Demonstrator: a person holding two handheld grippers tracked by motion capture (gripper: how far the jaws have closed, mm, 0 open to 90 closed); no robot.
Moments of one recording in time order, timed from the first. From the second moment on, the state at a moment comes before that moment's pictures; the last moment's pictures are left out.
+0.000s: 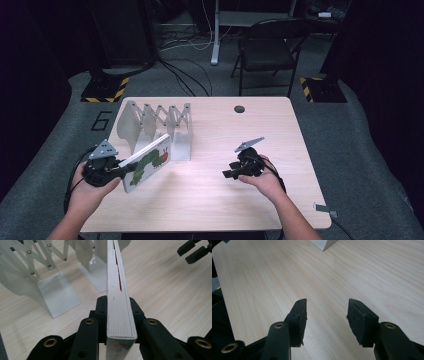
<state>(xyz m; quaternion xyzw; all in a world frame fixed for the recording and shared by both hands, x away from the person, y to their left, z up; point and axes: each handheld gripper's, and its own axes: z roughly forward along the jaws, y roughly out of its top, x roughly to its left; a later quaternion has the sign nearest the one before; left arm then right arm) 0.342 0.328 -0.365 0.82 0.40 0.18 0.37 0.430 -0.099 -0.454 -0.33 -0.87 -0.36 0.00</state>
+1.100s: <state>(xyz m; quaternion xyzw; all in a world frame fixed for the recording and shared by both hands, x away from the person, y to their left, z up) 0.346 0.366 -0.377 0.79 0.46 0.20 0.36 0.428 -0.101 -0.459 -0.34 -0.87 -0.36 0.00</state>
